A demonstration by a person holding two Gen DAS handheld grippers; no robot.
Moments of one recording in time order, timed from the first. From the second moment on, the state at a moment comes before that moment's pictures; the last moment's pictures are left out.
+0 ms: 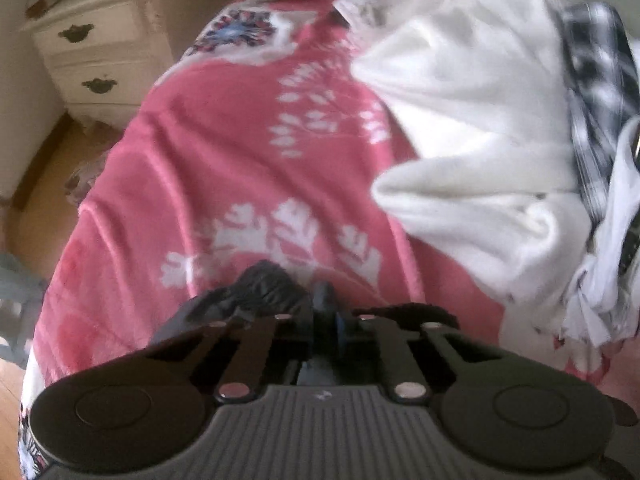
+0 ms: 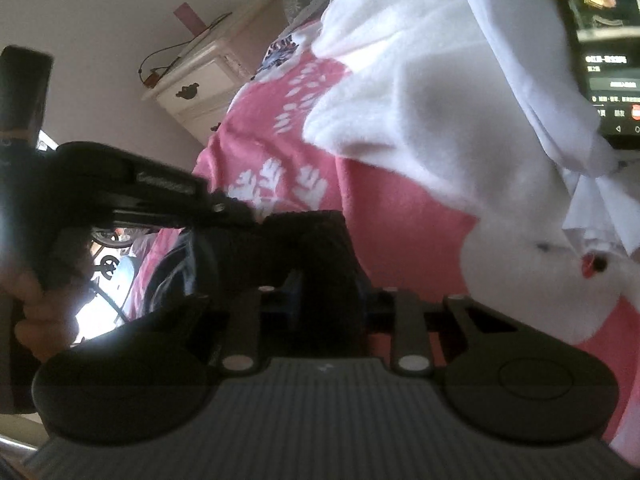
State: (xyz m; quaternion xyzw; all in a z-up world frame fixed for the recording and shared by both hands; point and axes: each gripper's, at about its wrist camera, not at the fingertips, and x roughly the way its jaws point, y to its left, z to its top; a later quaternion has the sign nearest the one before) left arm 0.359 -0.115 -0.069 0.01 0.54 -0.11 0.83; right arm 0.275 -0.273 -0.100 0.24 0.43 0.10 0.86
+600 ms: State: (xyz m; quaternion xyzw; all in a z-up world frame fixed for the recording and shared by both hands) left arm 0.295 -0.015 -0.023 -0.16 0.39 -0.10 0.90; right arm 0.315 -0.232 -0.090 0.17 0.44 0.22 0.85
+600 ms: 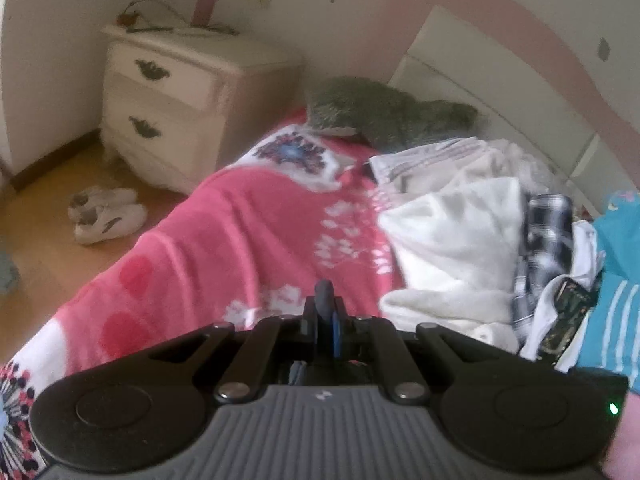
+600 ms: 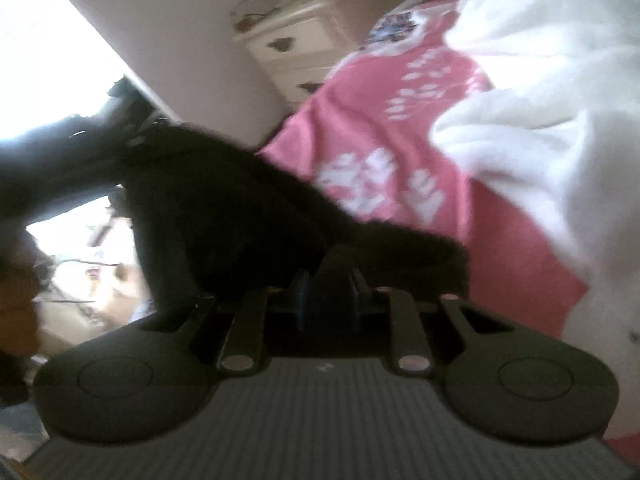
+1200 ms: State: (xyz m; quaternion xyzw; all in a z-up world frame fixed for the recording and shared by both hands) left arm 0.298 -0.007 -0.032 -0.14 0.38 -0.08 0.91; right arm 0.333 -0.219 -0.086 0.03 0.44 0.24 0.86
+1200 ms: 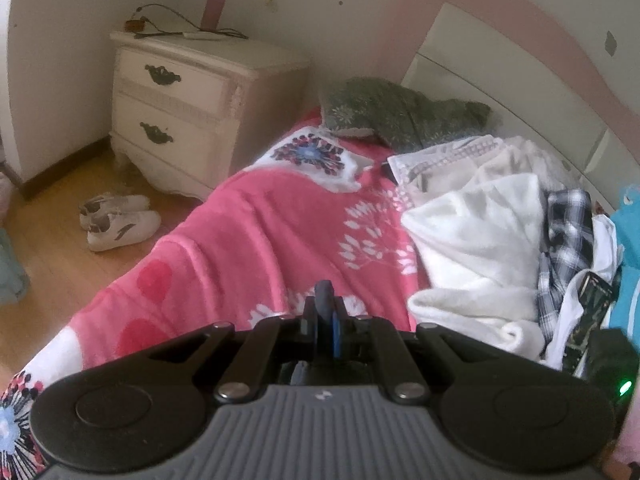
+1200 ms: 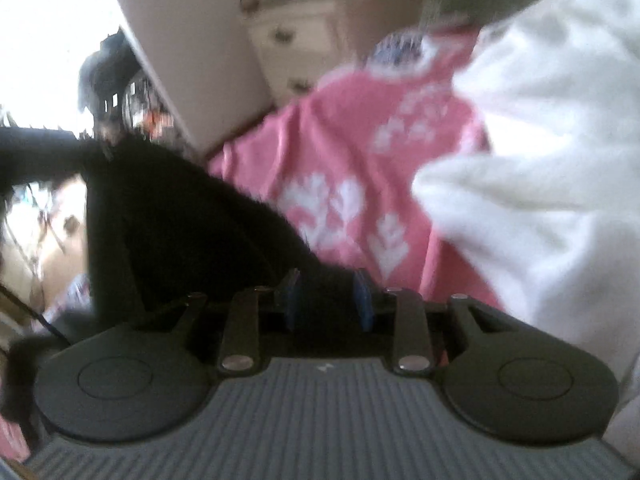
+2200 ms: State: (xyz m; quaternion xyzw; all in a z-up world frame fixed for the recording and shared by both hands) left arm 0.299 -0.004 -0.031 -0.14 0.37 -0.11 0.91; right arm 0.341 -0.169 -0.075 -0.05 0.41 0.31 0.85
